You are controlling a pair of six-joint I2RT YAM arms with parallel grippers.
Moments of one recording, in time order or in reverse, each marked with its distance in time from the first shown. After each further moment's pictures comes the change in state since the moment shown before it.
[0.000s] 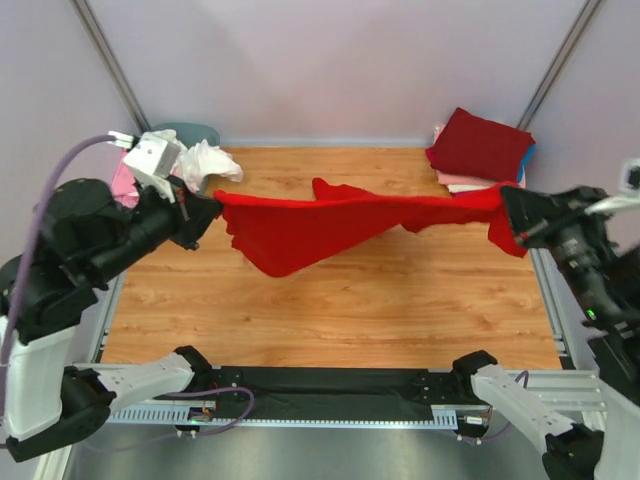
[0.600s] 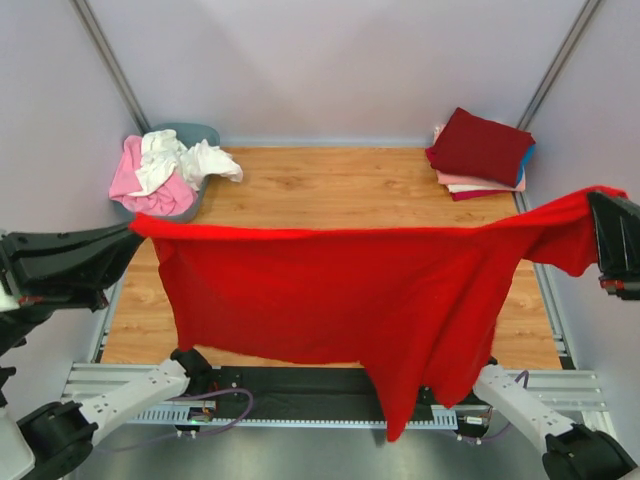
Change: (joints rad) left arm 0.000 -0.290 -0.012 0.438 0.451 0.241; right arm 0.000 -0.041 0.369 0.055 -0.169 -0.189
